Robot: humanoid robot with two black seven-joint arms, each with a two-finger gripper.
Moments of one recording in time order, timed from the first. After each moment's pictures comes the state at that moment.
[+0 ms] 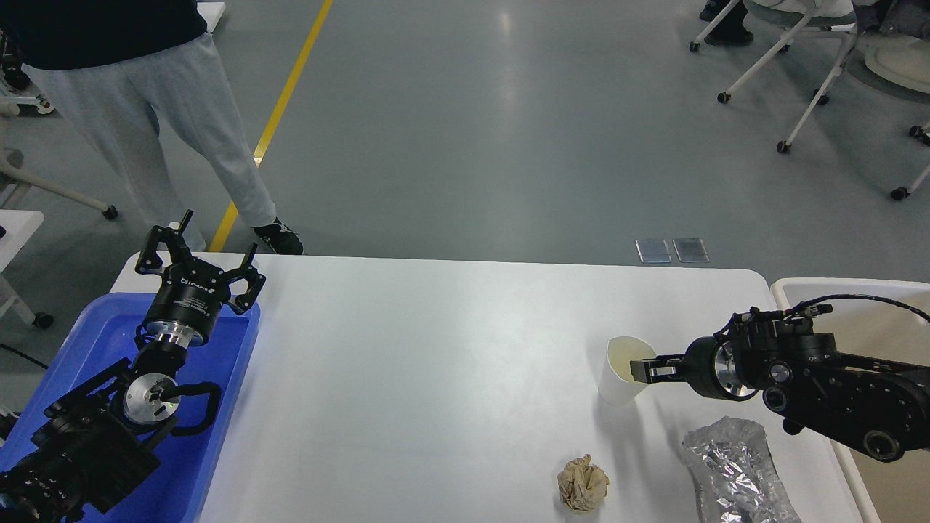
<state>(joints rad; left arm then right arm) -0.58 0.34 -0.74 -0.46 -0.16 -0.63 -0.53 0.85 -0.60 0.13 1.16 -1.43 0.26 -0.14</state>
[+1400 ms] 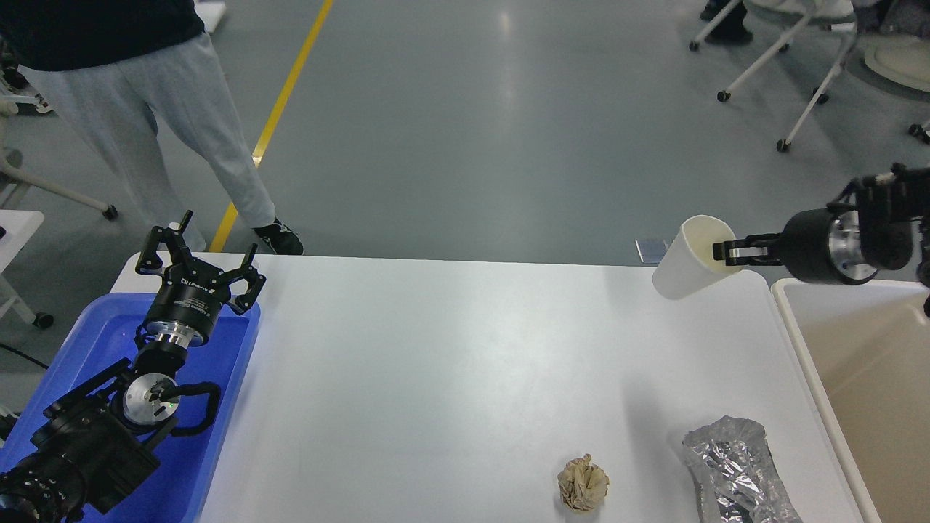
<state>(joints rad) -0.58 0.34 -0.74 -0.46 -0.16 -0.63 -0.53 1.24 -0.97 0.12 1.41 -1.25 0.43 -0.11</state>
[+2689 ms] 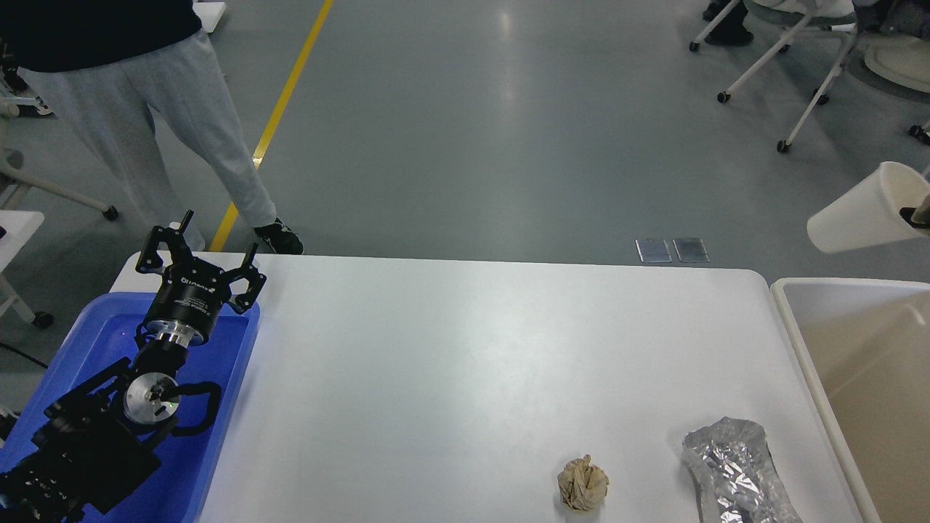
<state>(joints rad) -0.58 0.34 -0.74 -0.46 -0.16 -0.63 -0.53 1.13 -1.30 0.16 1.18 -0.82 0.40 0.04</state>
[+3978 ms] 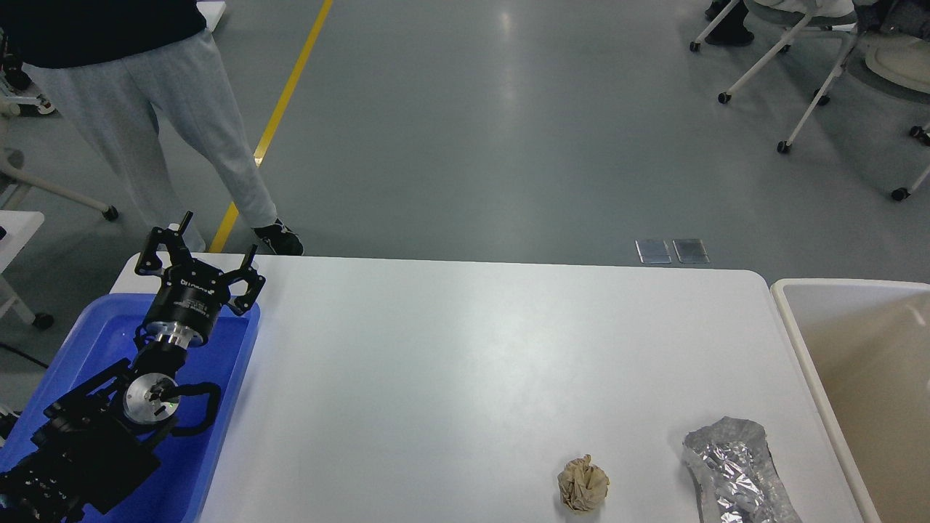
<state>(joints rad) -0.58 0.34 -0.74 -0.46 -0.16 -0.63 -0.53 0.43 -0.69 0.17 0.14 0.02 0.28 0.31</state>
